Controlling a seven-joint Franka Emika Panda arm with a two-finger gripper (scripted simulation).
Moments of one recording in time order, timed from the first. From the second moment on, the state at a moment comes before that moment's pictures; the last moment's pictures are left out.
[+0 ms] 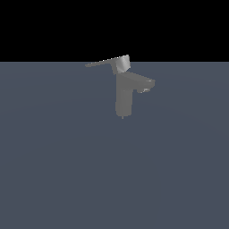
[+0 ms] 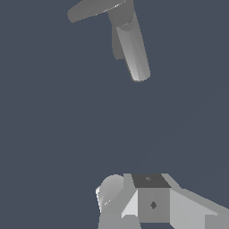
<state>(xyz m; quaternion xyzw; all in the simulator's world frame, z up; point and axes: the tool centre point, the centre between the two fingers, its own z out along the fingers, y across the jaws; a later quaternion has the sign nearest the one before) -0.249 -0.017 0.491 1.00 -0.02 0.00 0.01</state>
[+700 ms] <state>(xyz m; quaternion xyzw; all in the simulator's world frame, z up) -0.245 -0.021 0.488 1.00 -0.03 0.01 0.03</state>
